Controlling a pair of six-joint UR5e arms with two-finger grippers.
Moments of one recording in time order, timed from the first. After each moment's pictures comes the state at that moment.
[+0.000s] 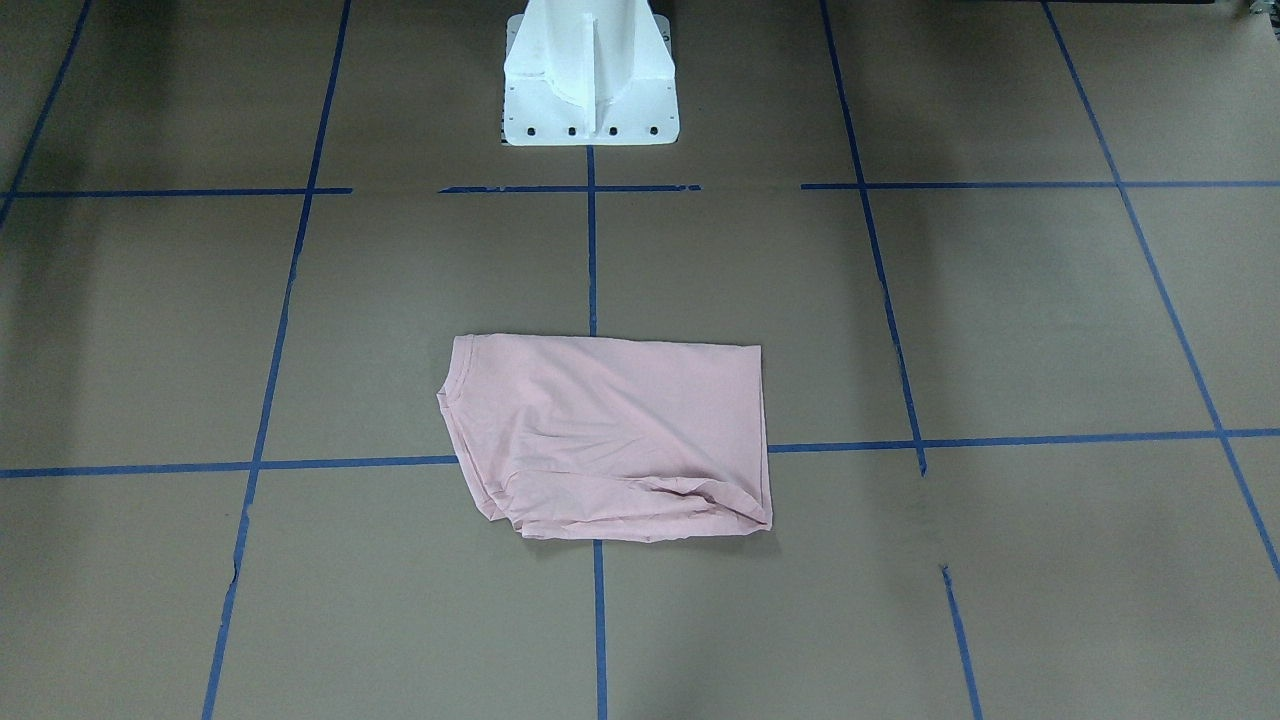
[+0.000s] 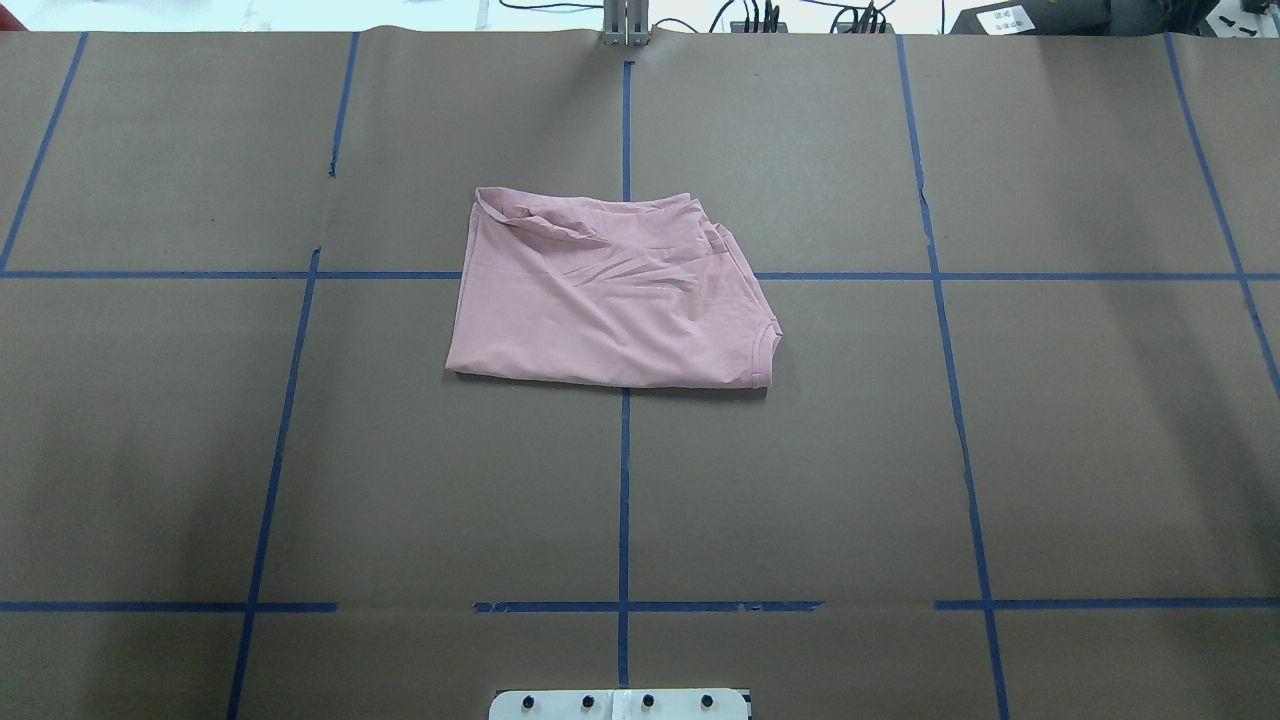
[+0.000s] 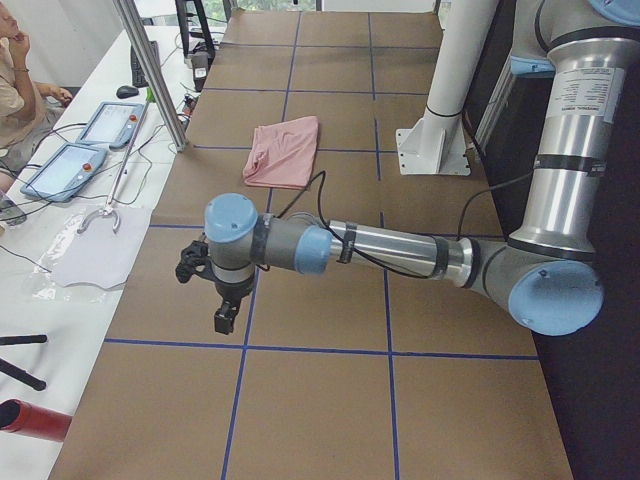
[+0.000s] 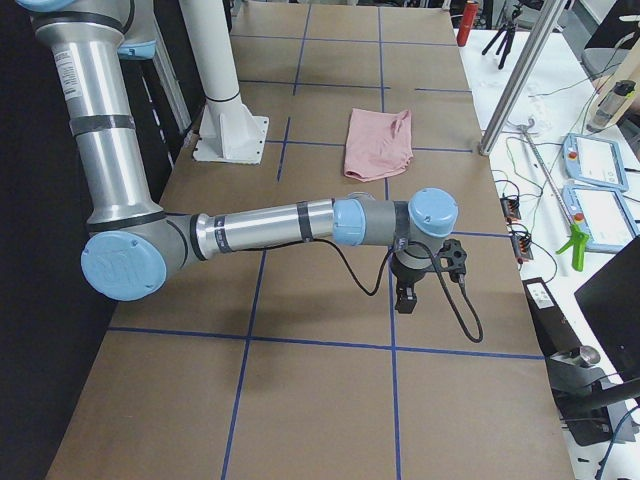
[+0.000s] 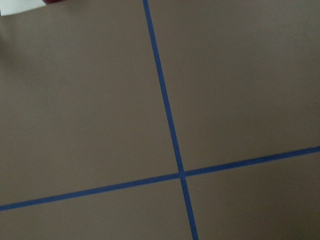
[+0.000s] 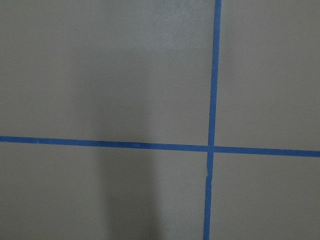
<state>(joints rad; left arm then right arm) -1.59 -1.56 -1.65 -1.73 -2.29 0.09 1.55 -1.39 1.59 -1.75 2.39 0.00</state>
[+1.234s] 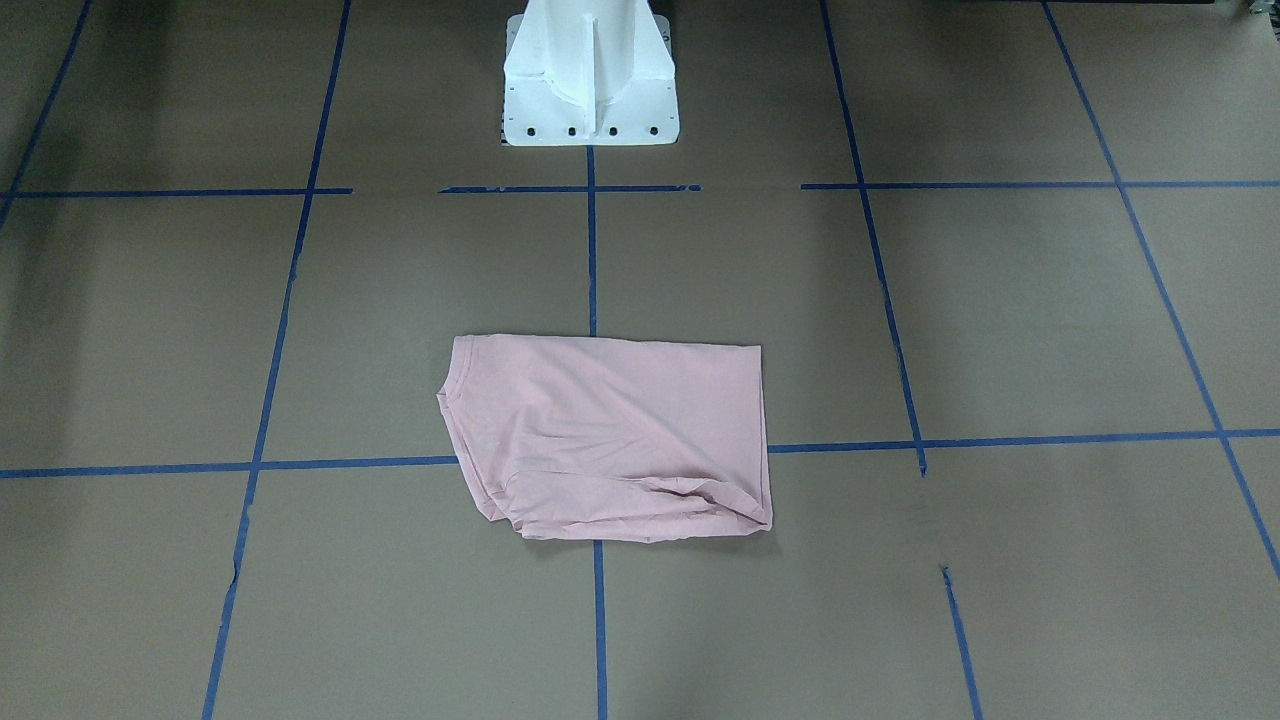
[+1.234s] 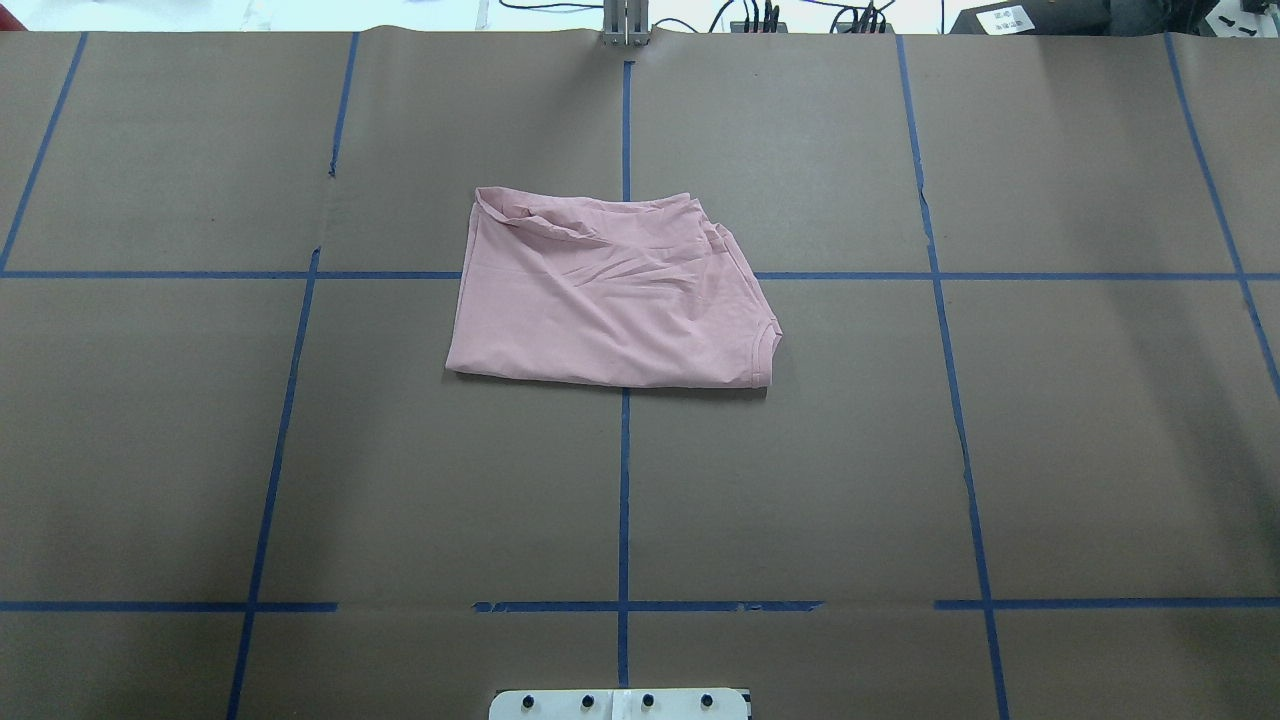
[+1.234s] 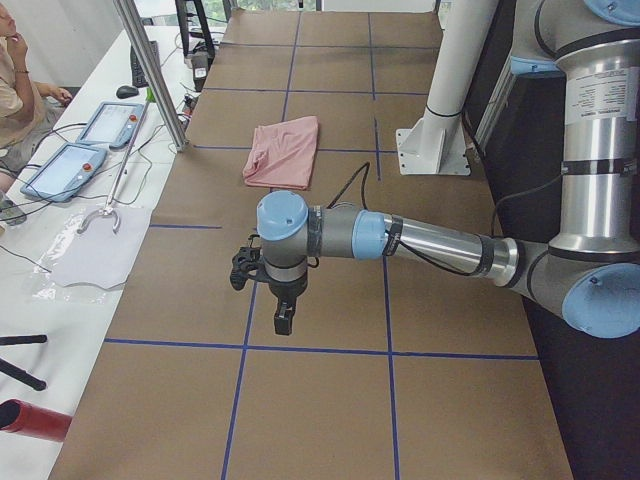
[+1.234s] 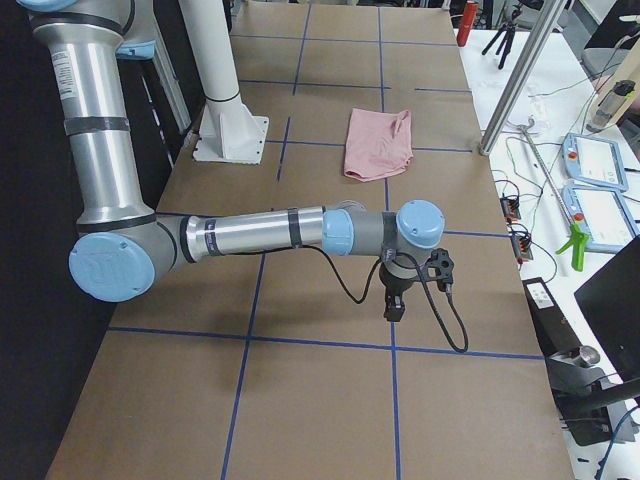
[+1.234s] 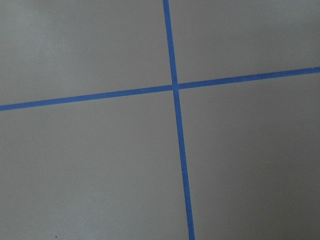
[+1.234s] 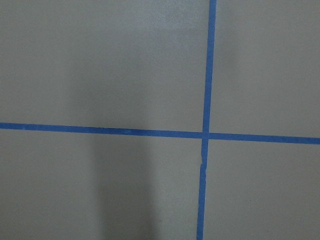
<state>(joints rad) -1.59 -1.49 -1.85 -1.40 -2.29 0.09 1.54 -1.43 1.59 -1.71 2.38 0.00</state>
